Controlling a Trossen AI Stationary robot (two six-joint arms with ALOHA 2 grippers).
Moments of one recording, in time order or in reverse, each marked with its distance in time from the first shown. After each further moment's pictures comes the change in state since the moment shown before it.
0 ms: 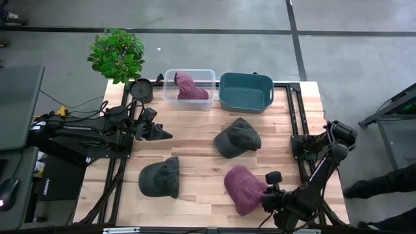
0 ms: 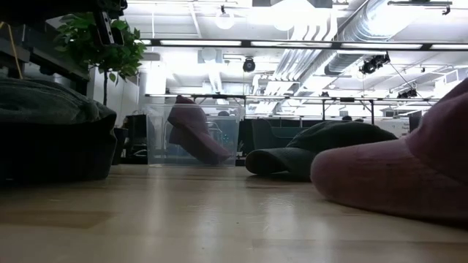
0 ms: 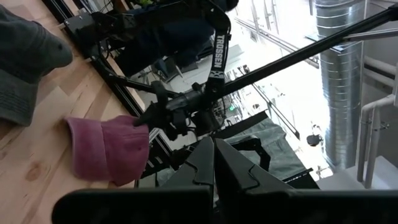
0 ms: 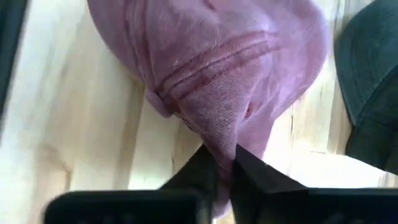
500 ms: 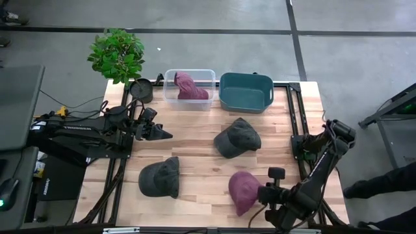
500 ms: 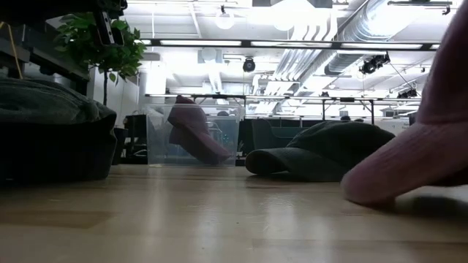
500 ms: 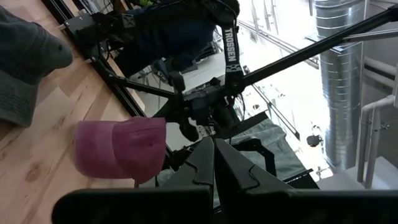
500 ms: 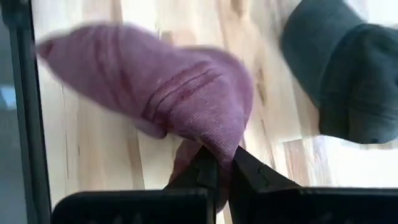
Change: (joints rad) left arm 0.000 0.000 0.000 0.002 -0.003 0.001; right arm -0.079 0.000 0.227 -0.225 0.044 0.257
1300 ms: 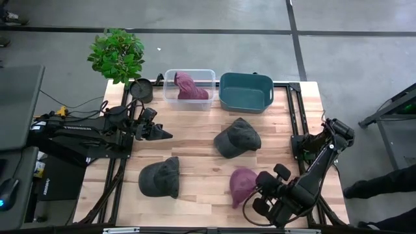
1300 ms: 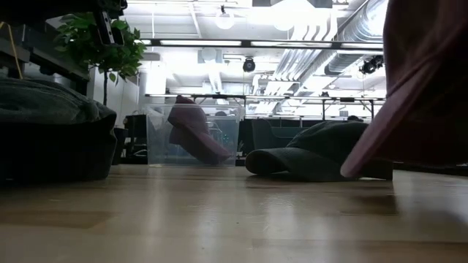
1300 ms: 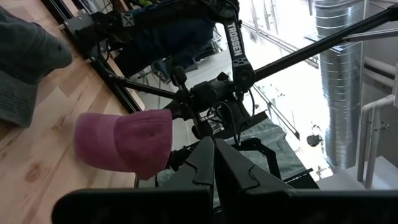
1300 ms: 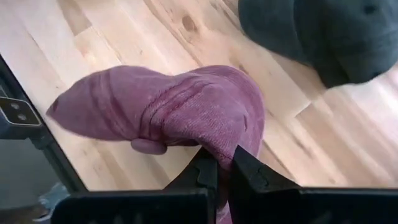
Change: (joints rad) left arm 0.000 0.000 0.000 0.000 0.001 0.001; right arm -0.054 0.000 0.092 -0.080 -0.004 0.486
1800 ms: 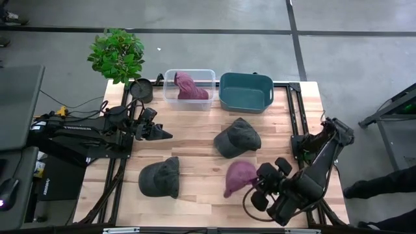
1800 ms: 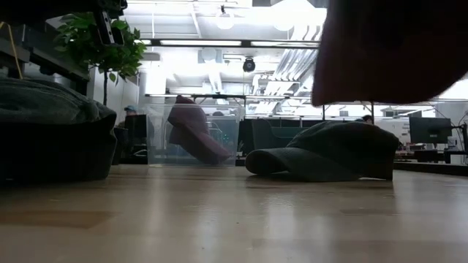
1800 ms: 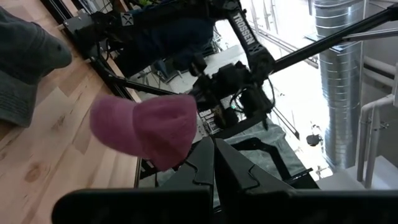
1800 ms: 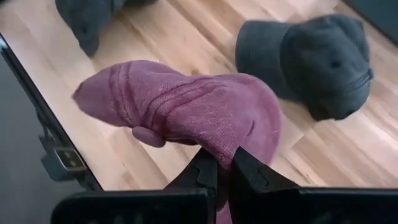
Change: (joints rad) left arm 0.000 0.000 0.000 0.001 0.001 0.000; right arm -0.048 0.000 0.234 -0.169 0.103 0.010
